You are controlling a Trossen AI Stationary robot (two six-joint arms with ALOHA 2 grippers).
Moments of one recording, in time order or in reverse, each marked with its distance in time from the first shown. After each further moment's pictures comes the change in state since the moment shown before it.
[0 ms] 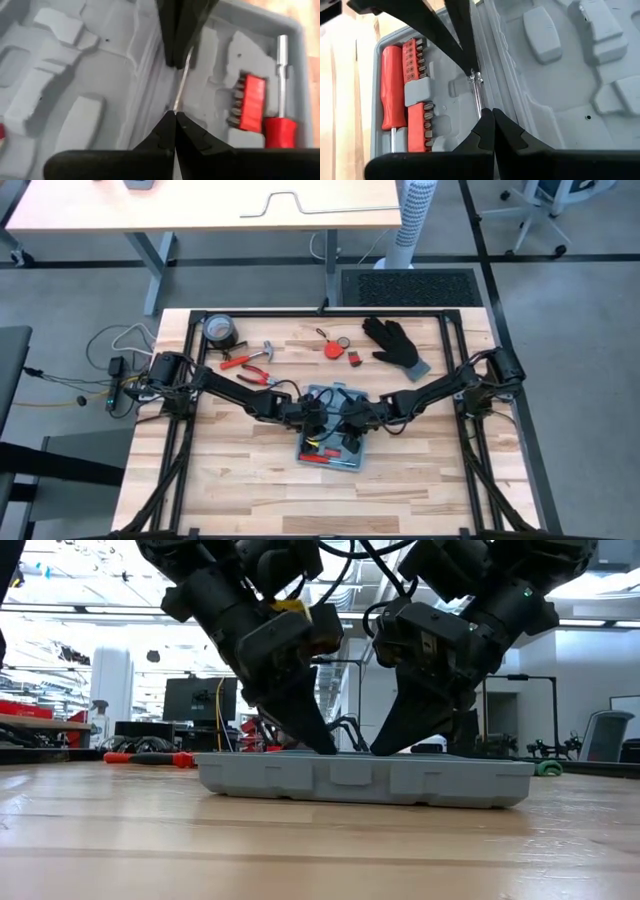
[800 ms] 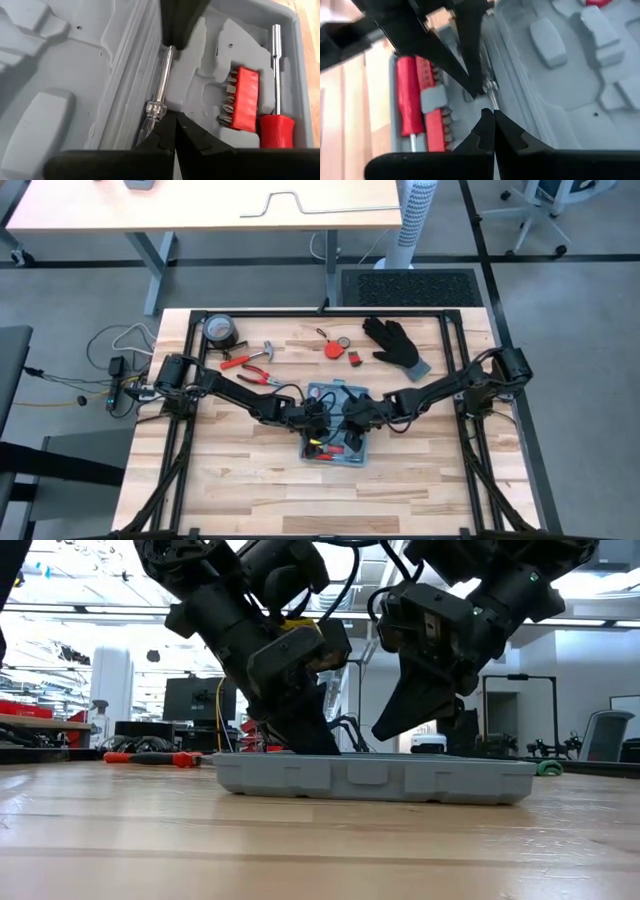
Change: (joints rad) left arm -0.009 0.078 0.004 0.076 0.012 -0.053; right arm 0.007 -0.061 -0.001 -0.027 0.030 -0.003
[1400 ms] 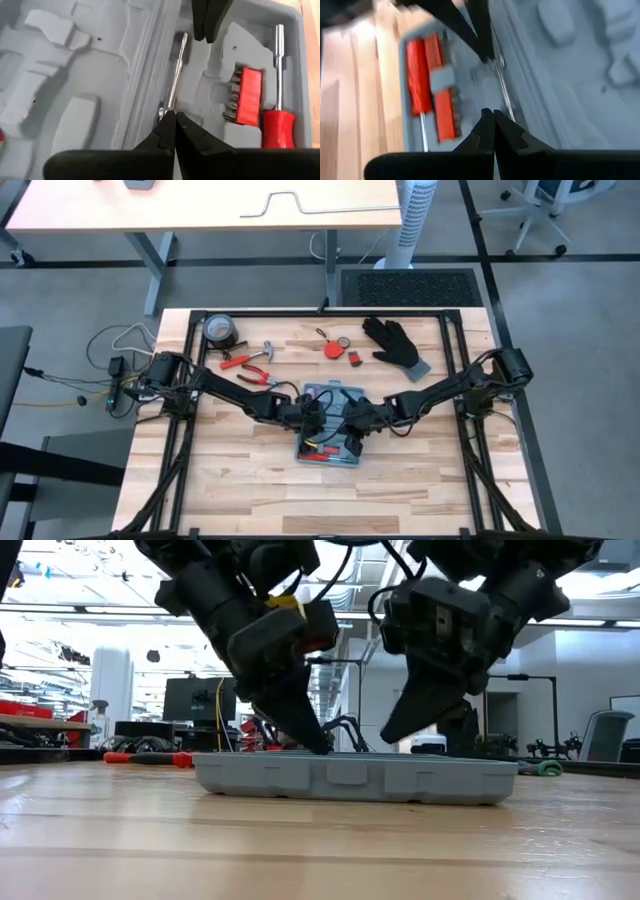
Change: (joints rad) left arm -0.005 -0.093 -0.005 -0.118 -0.042 0.048; right arm 0.026 0.001 0.006 -0.001 -0.029 0.027
